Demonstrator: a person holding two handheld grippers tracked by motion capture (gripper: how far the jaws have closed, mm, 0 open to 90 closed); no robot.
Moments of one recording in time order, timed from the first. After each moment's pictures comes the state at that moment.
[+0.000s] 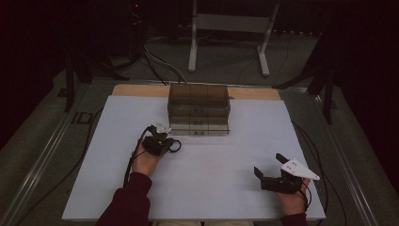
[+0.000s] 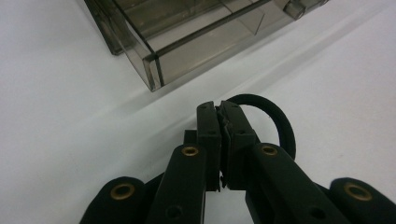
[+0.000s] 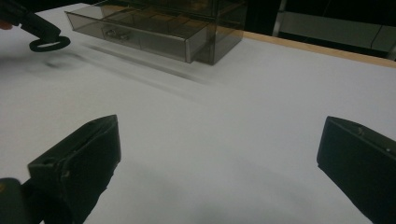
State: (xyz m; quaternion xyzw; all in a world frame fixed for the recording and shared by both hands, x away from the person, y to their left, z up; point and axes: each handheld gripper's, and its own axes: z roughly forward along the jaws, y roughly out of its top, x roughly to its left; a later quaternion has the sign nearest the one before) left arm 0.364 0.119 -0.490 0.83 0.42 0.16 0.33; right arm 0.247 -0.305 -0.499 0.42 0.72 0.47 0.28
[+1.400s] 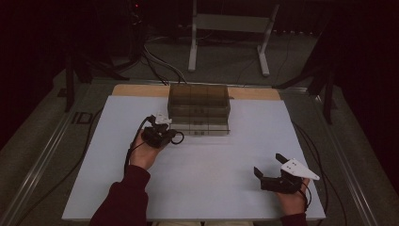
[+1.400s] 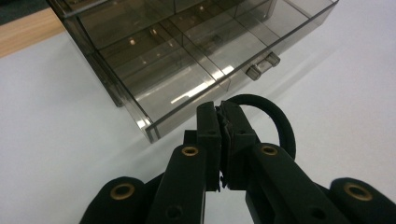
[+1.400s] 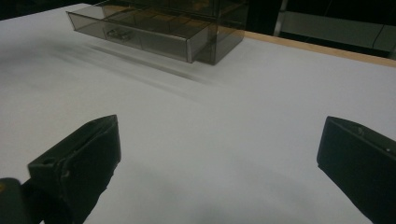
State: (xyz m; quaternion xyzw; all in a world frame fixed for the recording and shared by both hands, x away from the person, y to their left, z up) left arm 0.367 0.115 -0.445 0.83 0.39 0.16 0.36; right arm 0.247 -0.305 -0.500 0.42 0.72 0.47 0.28
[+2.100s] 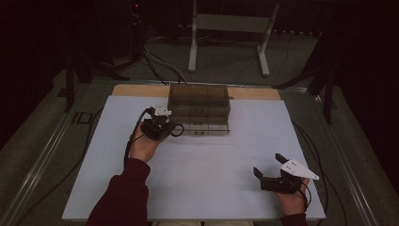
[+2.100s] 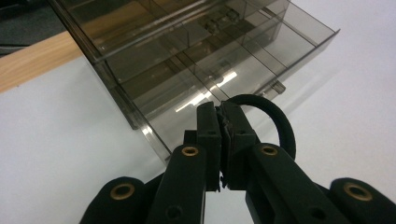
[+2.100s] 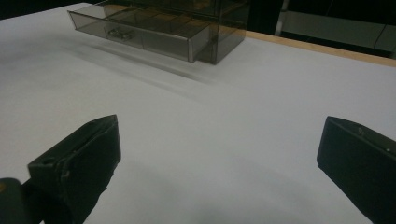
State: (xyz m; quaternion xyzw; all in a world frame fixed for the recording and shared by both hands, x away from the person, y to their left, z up) left arm 0.381 0.116 -0.425 0.83 0.39 0.17 0.37; right arm 0.247 -0.305 -0.500 0.42 0.72 0.47 0.28
